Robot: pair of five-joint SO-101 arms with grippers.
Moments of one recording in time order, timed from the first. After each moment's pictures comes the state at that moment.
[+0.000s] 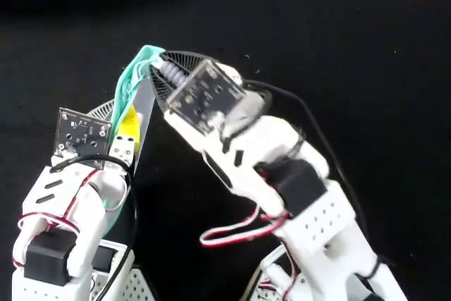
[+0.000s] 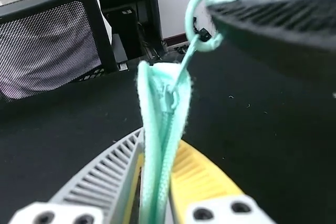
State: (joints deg) left arm 6.4 -83.9 49.1 58.1 -8.4; right arm -36.0 -44.0 25.0 37.9 20.8
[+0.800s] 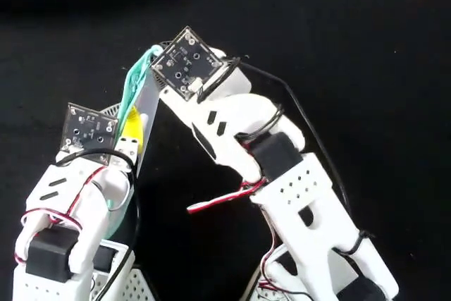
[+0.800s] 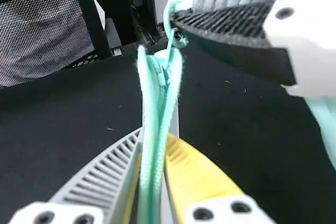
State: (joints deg) left arm 7.4 -83.7 49.3 59.6 -8.6; right arm -32.8 -34.6 24.9 33.2 20.7
